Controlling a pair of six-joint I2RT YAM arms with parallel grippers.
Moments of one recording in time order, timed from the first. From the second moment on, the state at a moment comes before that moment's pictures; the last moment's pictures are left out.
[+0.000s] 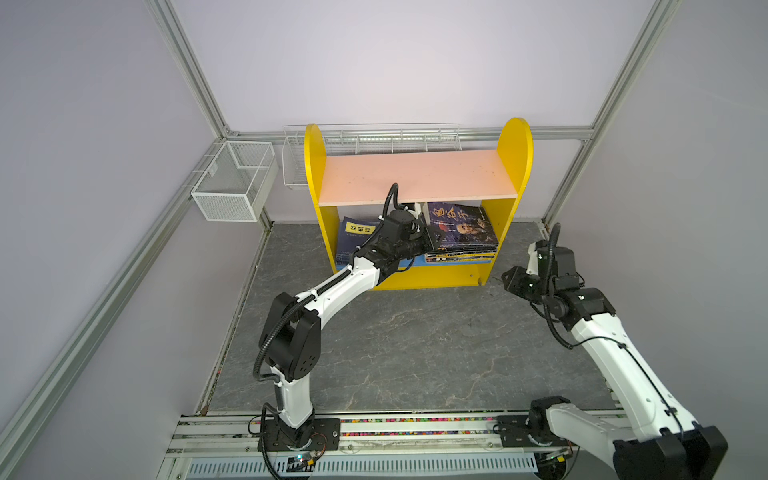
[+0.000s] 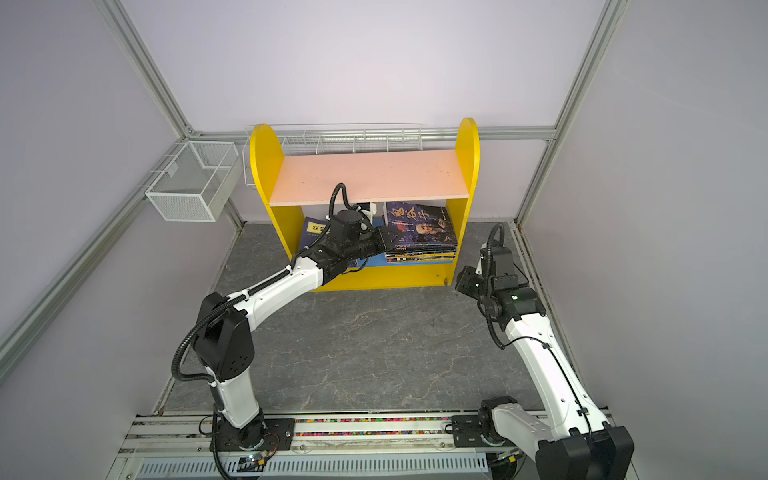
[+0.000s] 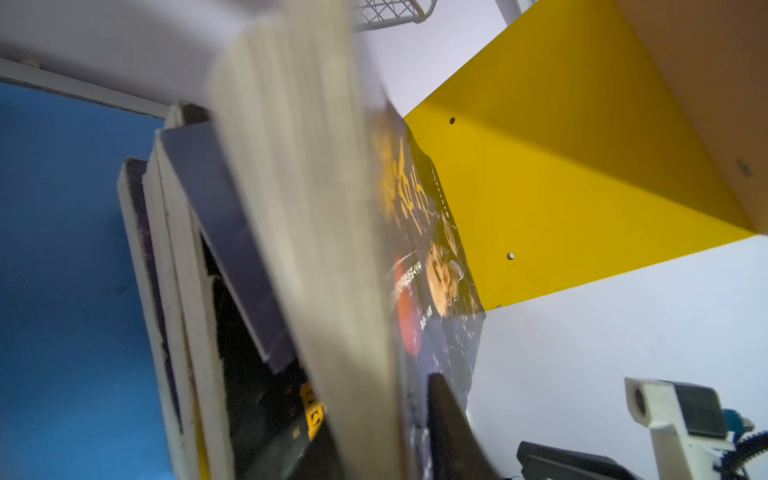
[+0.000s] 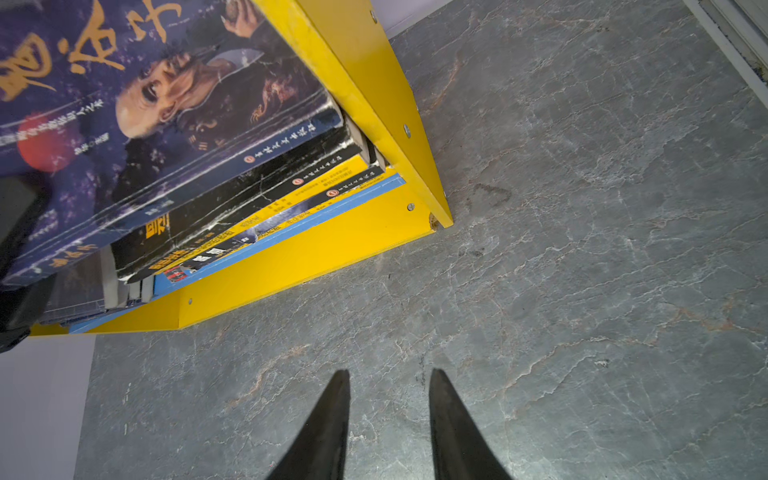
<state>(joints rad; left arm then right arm) -0.70 1.86 1.57 -0.03 0.26 -0.80 0.18 1.09 1.05 -0.69 -0.05 0.55</state>
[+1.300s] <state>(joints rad) -0.72 1.23 1.10 -0.38 -0.44 -0.74 0.18 1.04 0.94 -0.57 0.05 0.66</state>
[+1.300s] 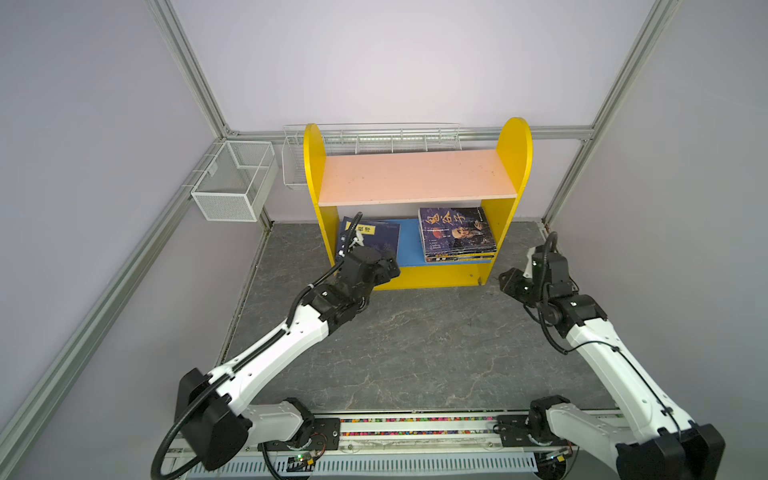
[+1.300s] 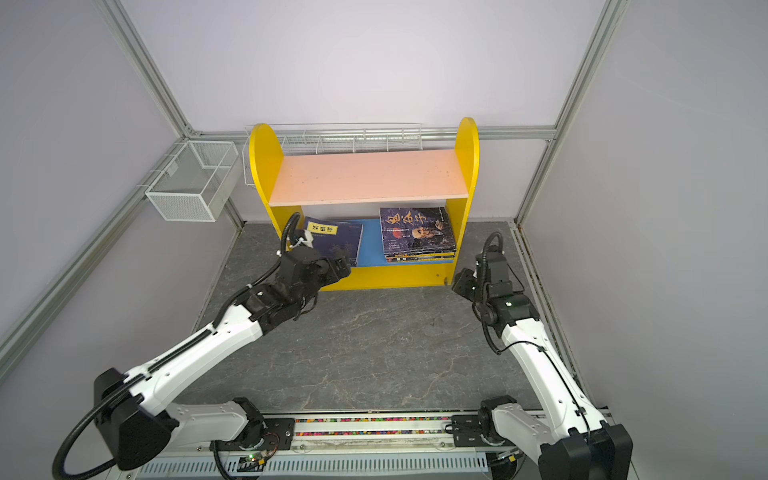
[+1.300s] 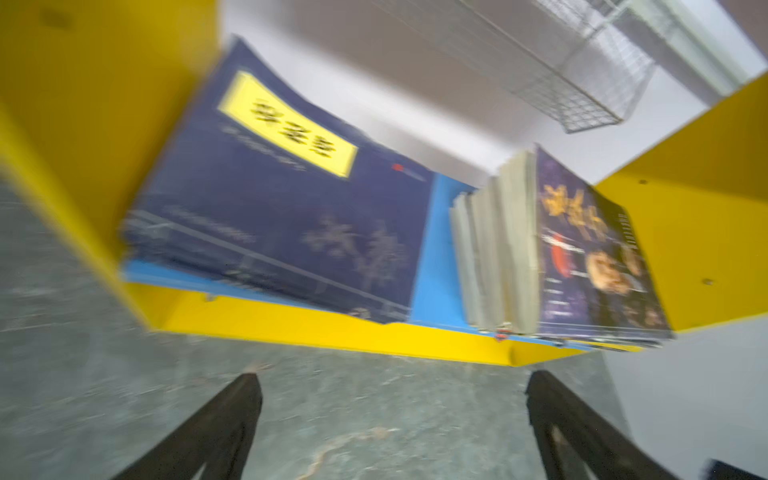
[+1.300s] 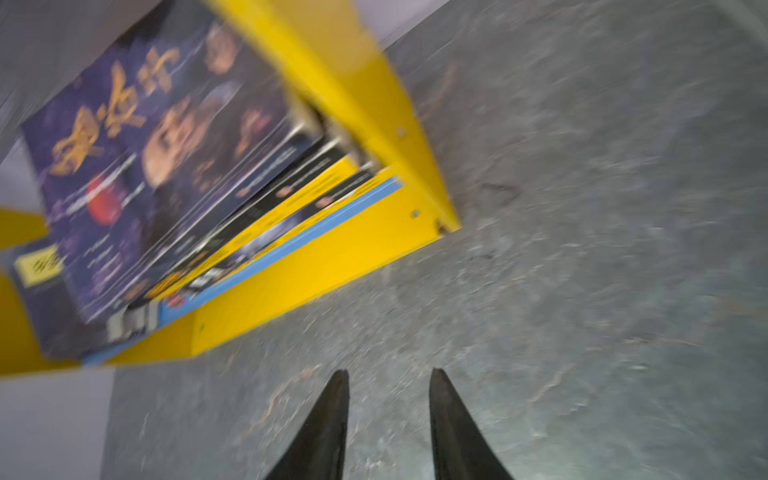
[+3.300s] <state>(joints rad) -0.08 1.54 0.39 0.81 -0.39 -0.10 -0.01 1.53 0.39 0.76 0.02 -0.01</state>
